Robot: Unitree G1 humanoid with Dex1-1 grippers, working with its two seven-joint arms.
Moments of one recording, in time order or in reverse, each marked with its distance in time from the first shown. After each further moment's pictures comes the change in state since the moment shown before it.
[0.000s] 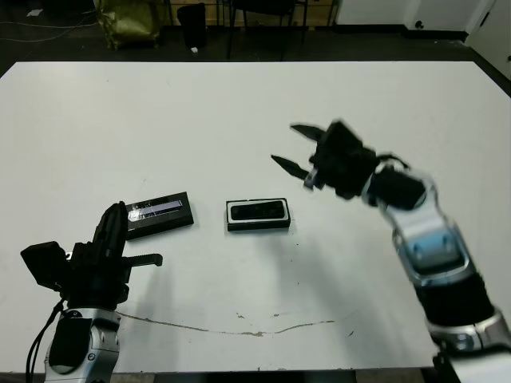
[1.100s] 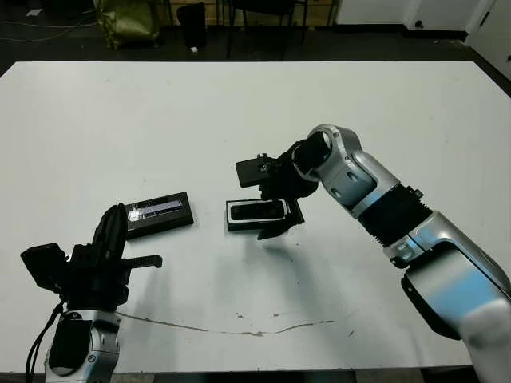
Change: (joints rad) left arm 0.010 -0.001 -0.002 0.000 0.008 -0.004 0.004; right arm -0.631 0.047 0.390 0.582 -0.162 0.105 0.772
